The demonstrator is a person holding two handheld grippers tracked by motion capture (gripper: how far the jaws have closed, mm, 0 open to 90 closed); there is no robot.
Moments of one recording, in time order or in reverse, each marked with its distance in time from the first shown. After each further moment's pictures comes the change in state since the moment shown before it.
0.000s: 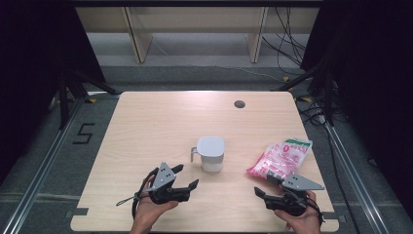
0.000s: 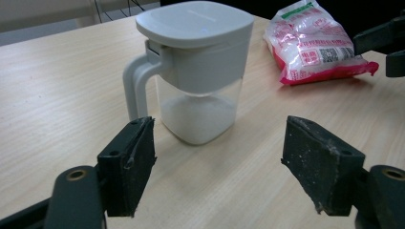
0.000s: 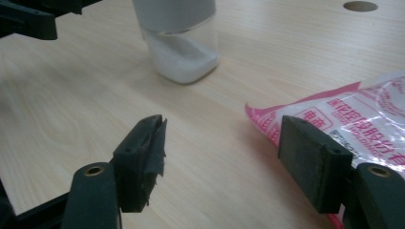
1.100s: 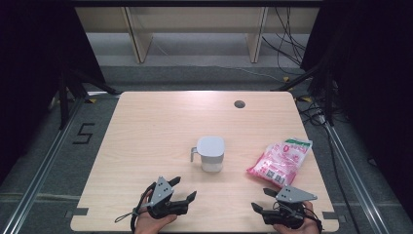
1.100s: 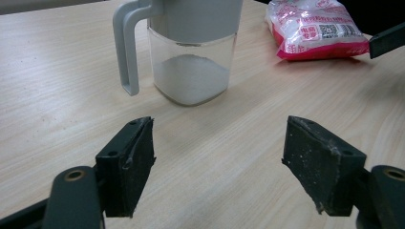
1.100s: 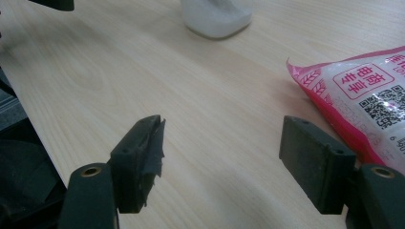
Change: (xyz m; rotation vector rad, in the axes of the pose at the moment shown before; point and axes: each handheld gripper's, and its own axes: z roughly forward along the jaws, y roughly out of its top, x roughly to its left) left arm -0.013 -0.032 -0.010 -0.011 0.036 -0.047; right arm 0.014 -0.017 -0.004 0.106 0.023 -0.118
